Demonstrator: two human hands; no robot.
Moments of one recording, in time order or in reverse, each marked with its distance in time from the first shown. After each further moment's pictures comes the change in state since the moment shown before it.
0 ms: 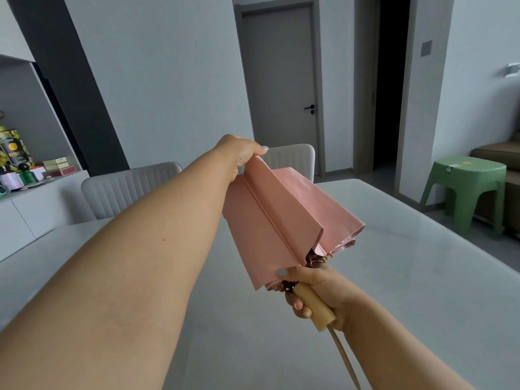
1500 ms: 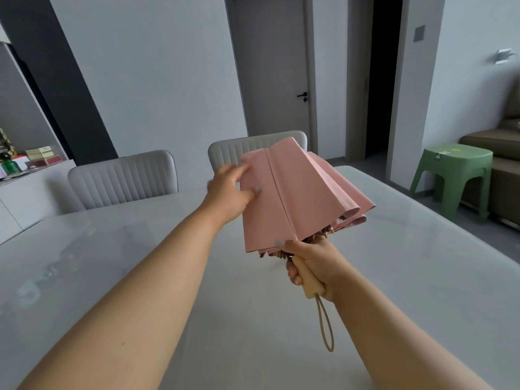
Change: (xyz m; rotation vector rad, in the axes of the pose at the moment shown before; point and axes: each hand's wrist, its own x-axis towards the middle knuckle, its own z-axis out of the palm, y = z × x) left_hand -0.052 -0.089 0.007 0.379 -0.065 0.305; right_hand 0.003 -0.004 -0.004 -0.117 0.266 -0.147
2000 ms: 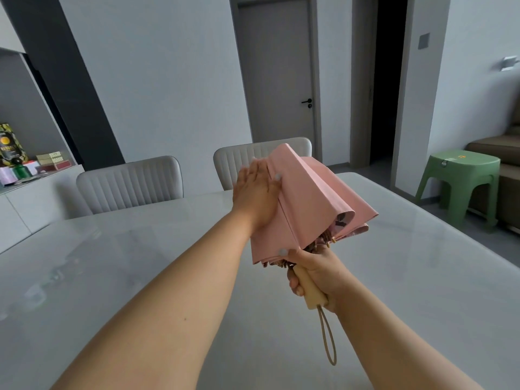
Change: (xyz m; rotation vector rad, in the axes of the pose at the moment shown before) left_hand 0.015 0.021 0.034 0.295 -0.068 0.074; right_hand -0.003 0.002 0.006 0.030 -0.025 -0.038
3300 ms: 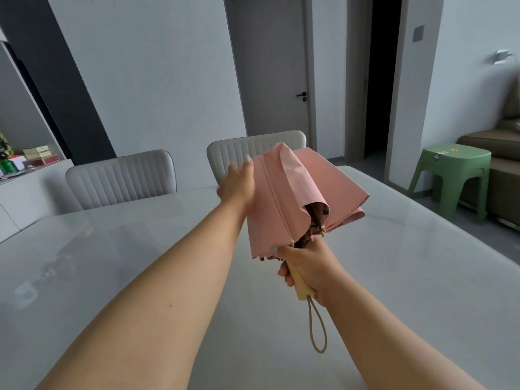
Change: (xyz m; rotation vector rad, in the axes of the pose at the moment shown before) left_hand 0.011 -0.004 0.000 -0.598 0.154 -0.423; right_hand 0.011 0.007 0.000 -0.243 0.163 0.034
